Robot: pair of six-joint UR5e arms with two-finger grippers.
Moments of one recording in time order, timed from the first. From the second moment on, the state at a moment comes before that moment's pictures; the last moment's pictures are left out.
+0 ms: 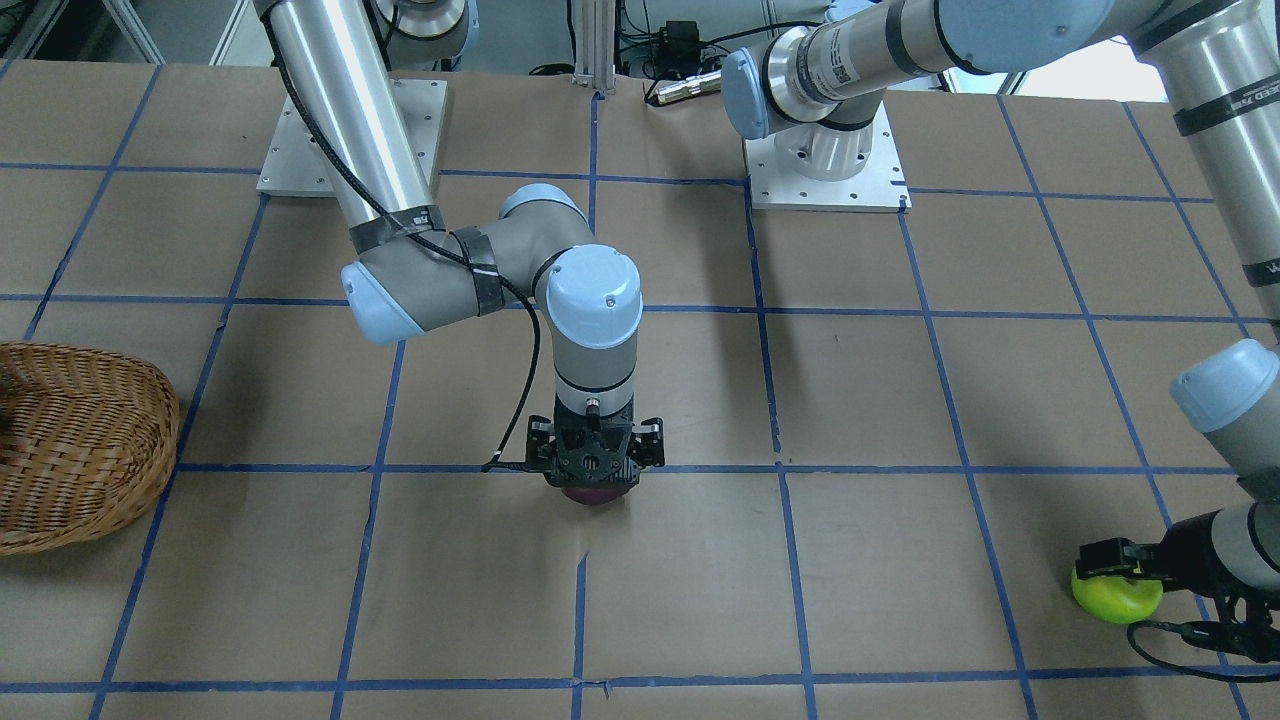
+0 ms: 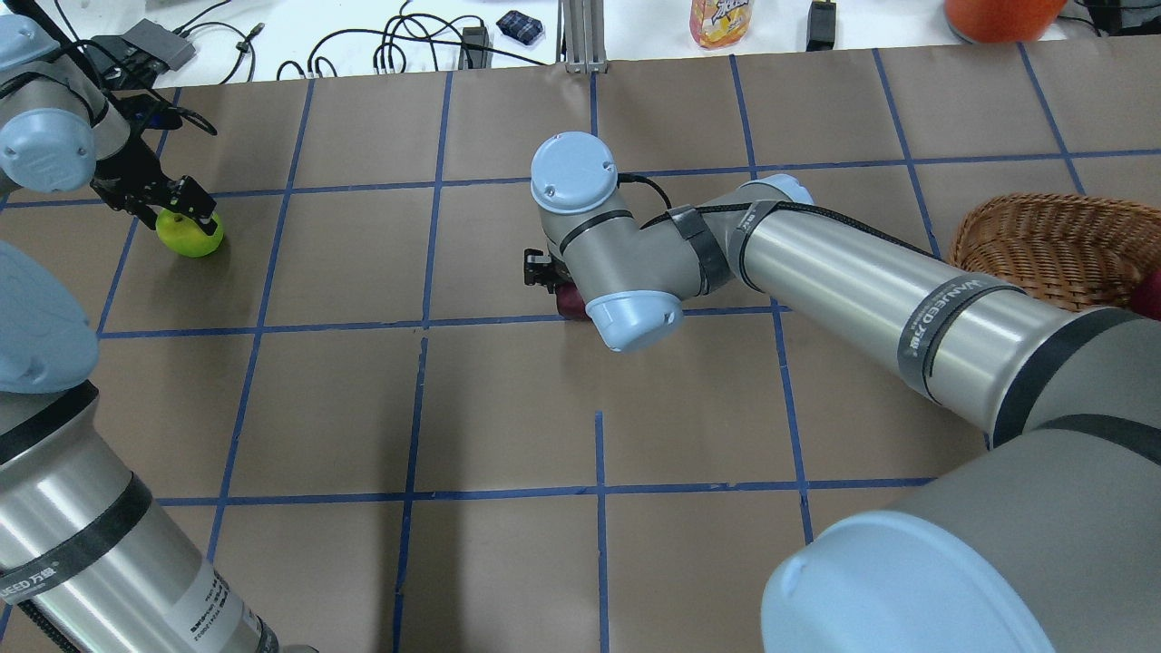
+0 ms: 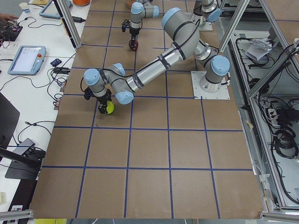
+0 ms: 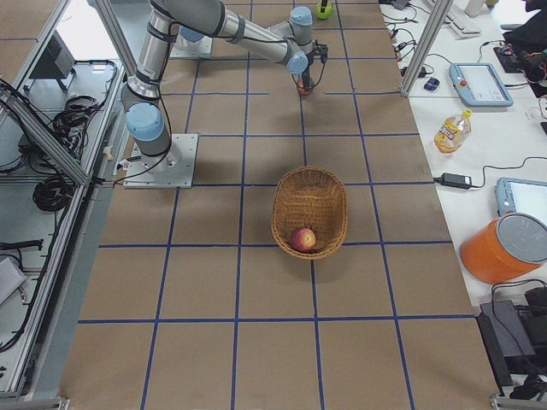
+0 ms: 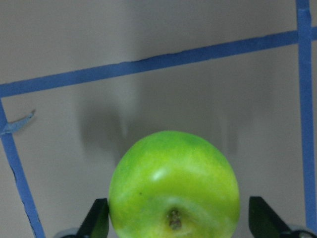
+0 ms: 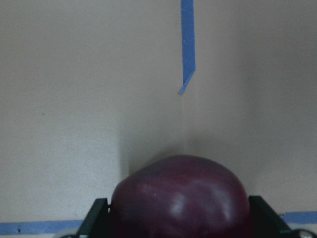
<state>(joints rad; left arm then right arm) -1.10 -2.31 -1.26 -1.21 1.60 0.64 1.99 -0.99 1.64 -2.38 -1.63 0.43</state>
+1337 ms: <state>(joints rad) -1.68 -2.10 -1.31 -1.37 1.51 -0.06 1.38 -1.30 1.67 -1.96 -1.63 -0.33</state>
